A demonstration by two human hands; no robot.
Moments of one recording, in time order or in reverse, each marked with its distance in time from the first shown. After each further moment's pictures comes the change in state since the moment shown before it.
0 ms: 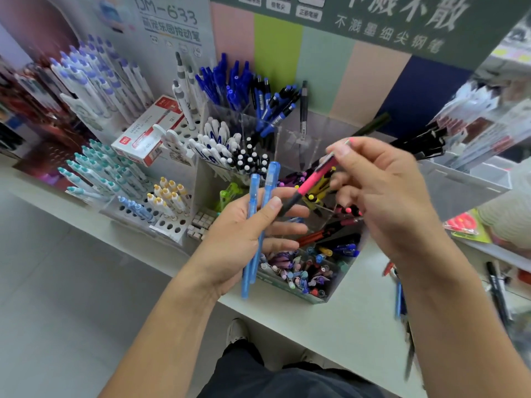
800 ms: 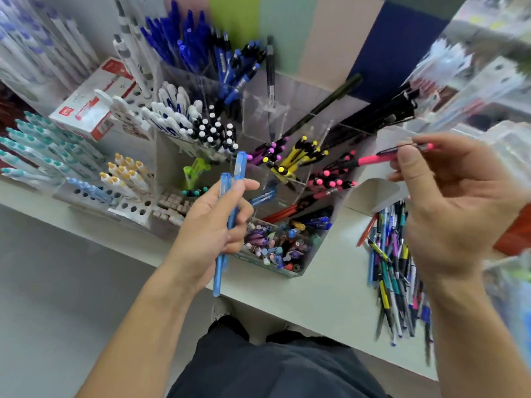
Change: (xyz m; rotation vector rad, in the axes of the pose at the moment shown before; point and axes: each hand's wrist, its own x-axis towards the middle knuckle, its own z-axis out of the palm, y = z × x) left_hand 0.003 -0.032 0.003 -0.046 0.093 -0.052; right_hand -0.049 0.020 -0.064 -0.303 0.484 -0.541
